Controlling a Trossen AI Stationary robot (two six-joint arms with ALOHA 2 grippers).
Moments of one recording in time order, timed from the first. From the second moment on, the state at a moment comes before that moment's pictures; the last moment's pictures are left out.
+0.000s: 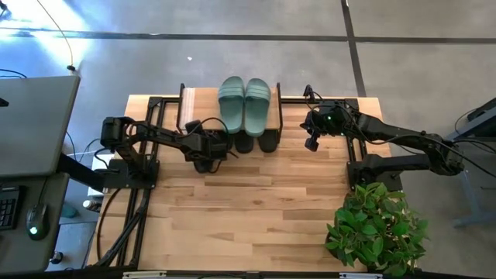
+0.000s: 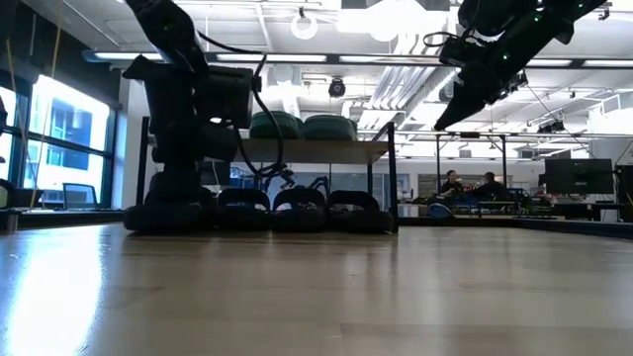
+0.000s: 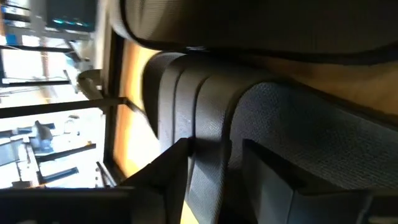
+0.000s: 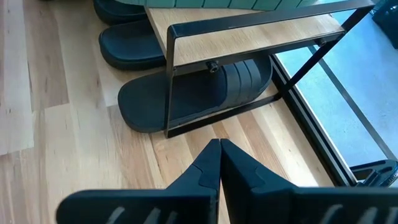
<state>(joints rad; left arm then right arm) 0.25 1.69 0.87 -0.78 -0.79 -0.21 -0.47 1.00 0.74 -0.44 0.06 -0.21</state>
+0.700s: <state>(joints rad) 0.22 1.68 0.94 -0.87 -0.62 -0.19 -0.47 1.00 0.74 -0.45 0.05 -0.21</state>
